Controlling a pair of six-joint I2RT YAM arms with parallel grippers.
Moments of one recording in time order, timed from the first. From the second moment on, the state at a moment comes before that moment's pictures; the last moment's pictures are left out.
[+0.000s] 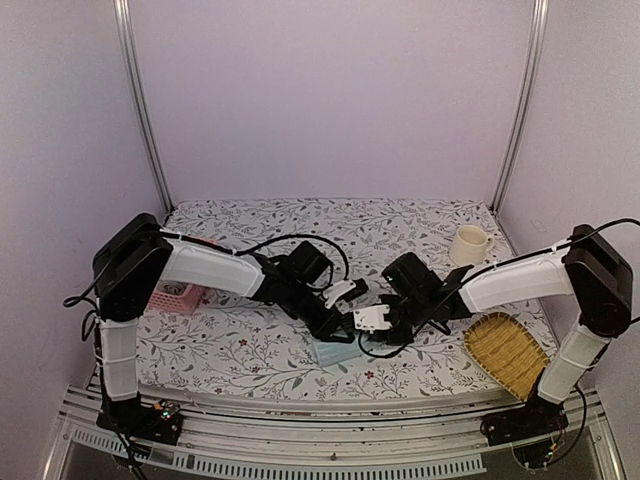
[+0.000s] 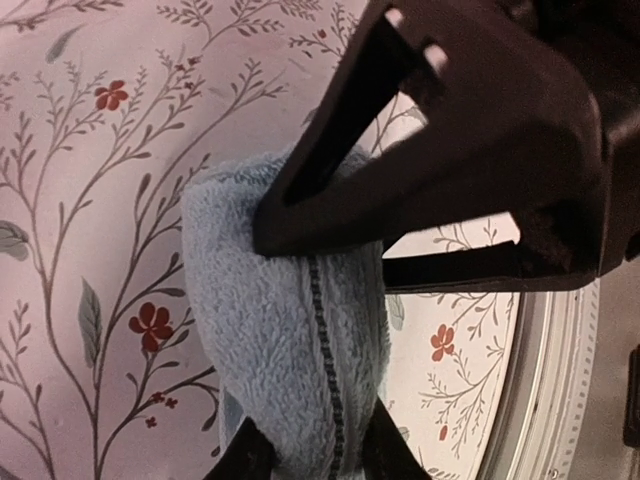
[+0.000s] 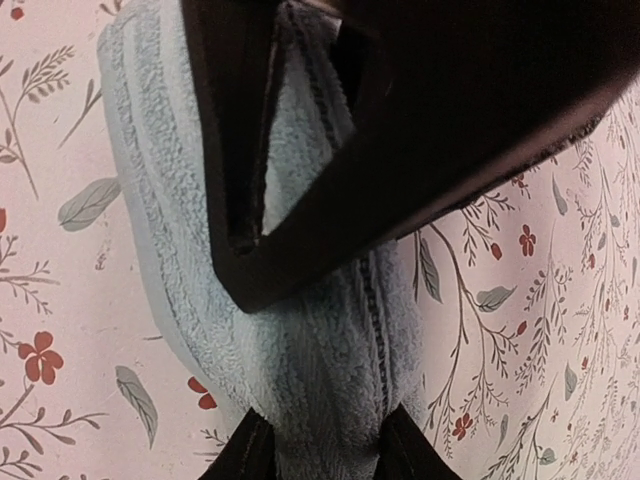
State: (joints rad) left arm -0.91 2.05 1.27 -0.20 0.54 -0.02; right arm 0.88 1.69 0.88 -0.16 -0.10 -0.87
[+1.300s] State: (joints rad) left arm -1.23 1.70 0.92 -0.08 -0.25 0.03; right arm 0.80 2.06 1.45 -0.87 -0.54 -0.77
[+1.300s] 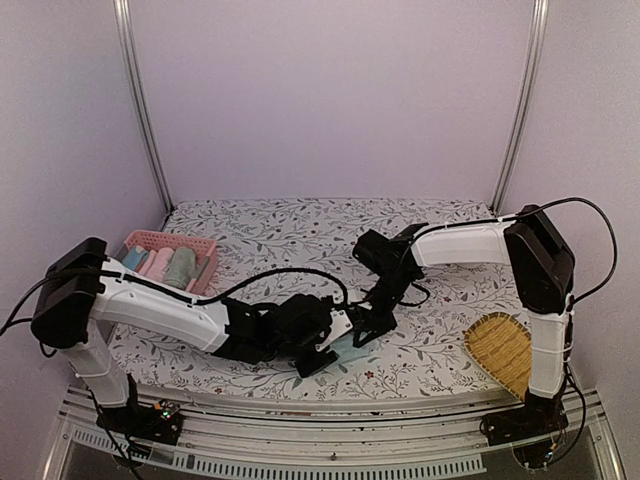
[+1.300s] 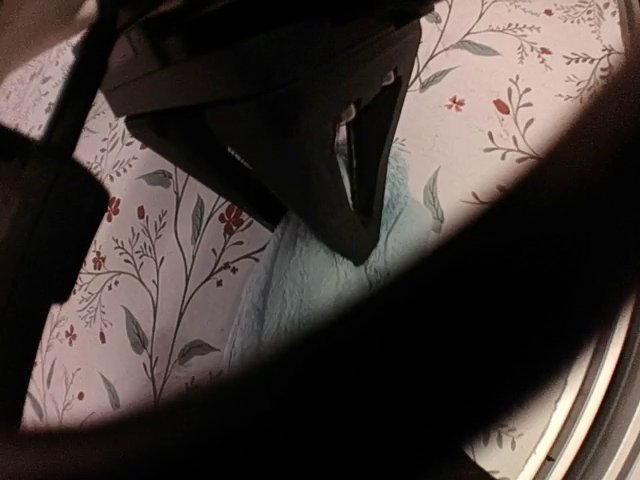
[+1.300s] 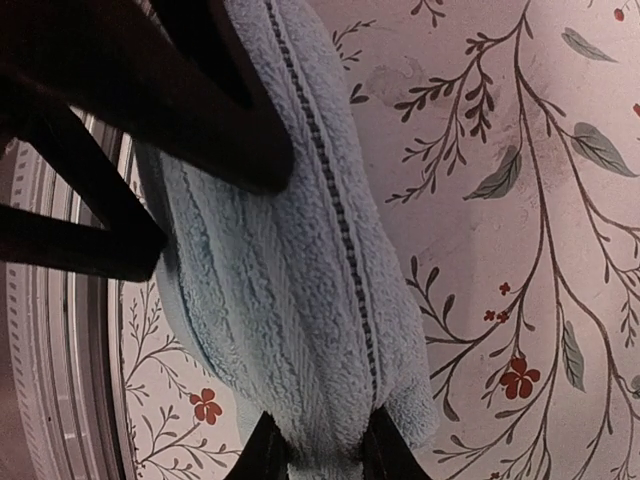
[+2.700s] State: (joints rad) left arm -1.32 1.96 1.16 -0.26 -0.60 0.06; right arm 0.68 1.79 1.30 -0.92 -0.53 -0.73
